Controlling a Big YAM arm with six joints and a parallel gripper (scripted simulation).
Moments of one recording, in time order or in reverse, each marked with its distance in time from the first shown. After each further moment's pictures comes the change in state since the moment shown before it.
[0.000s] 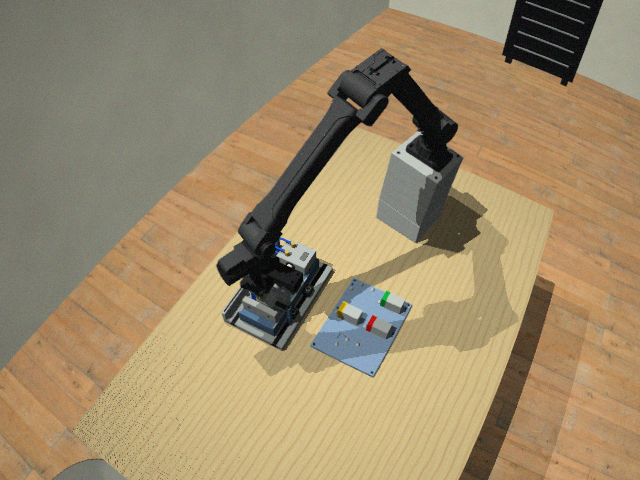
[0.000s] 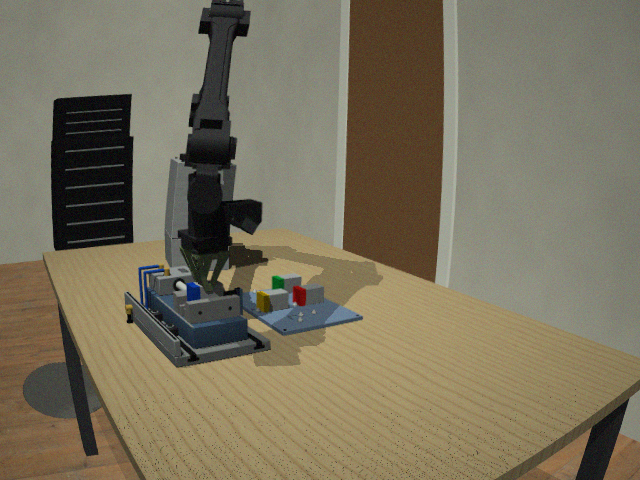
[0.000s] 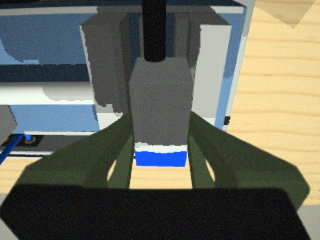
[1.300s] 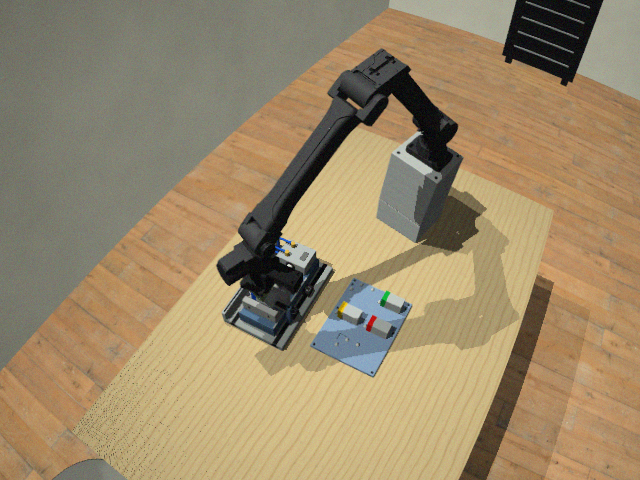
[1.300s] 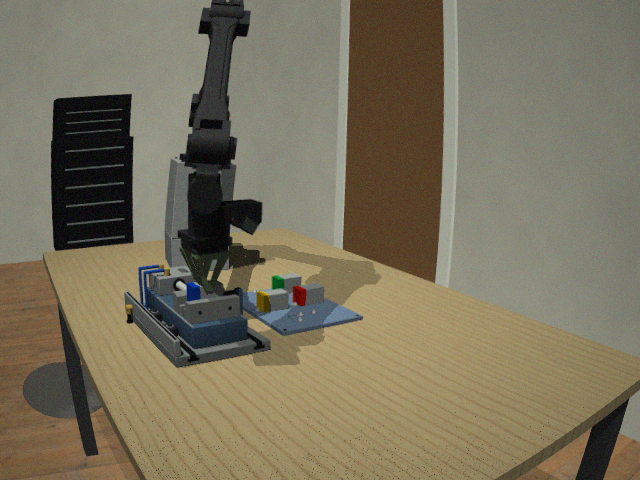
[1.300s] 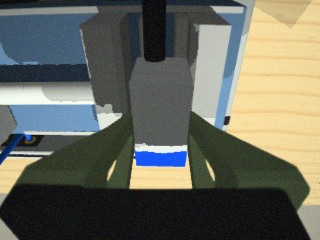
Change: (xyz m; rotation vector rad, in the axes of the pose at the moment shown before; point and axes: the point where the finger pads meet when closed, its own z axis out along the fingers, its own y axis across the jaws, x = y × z) arm 0.000 0.000 0.000 0.000 0.000 0.000
